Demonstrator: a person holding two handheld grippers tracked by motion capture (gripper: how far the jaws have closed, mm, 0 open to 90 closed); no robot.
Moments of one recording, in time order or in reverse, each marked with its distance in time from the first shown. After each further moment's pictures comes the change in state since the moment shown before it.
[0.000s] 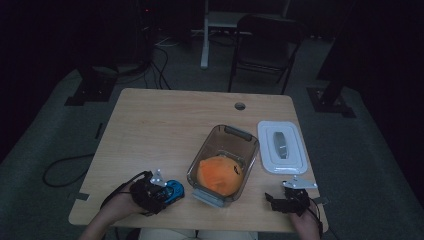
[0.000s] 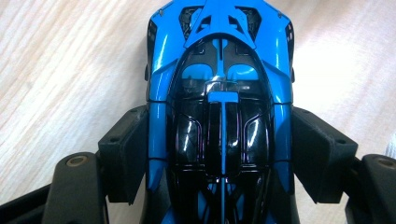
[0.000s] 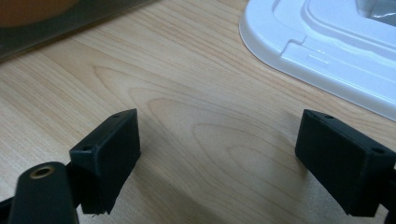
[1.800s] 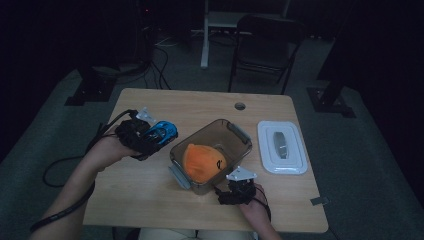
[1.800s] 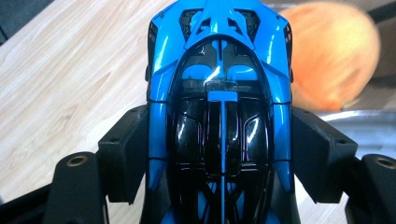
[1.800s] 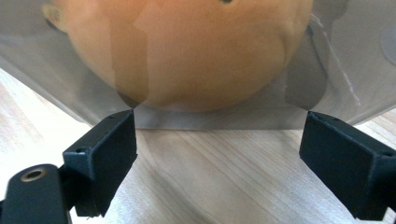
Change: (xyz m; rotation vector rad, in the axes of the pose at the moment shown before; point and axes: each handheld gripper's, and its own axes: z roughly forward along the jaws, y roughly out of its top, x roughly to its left) left arm 0.060 0.103 -0.130 -0.130 0.175 -0.037; right arm 0.126 0.080 0.063 -0.035 0.080 -0.136
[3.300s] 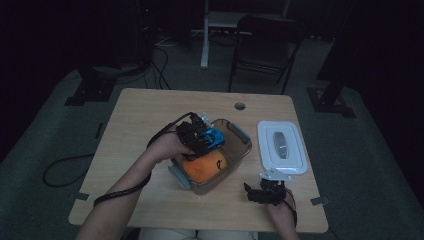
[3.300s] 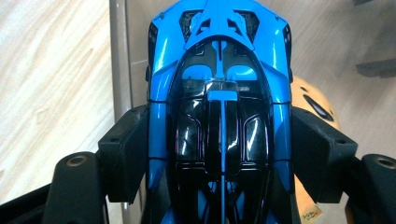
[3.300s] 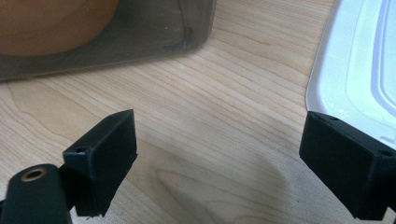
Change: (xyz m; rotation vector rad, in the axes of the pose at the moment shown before) left arm -0.057 0.086 0.101 0.065 -0.131 0.107; right arm -0.067 -0.045 -0.037 -0.017 -0.137 0.150
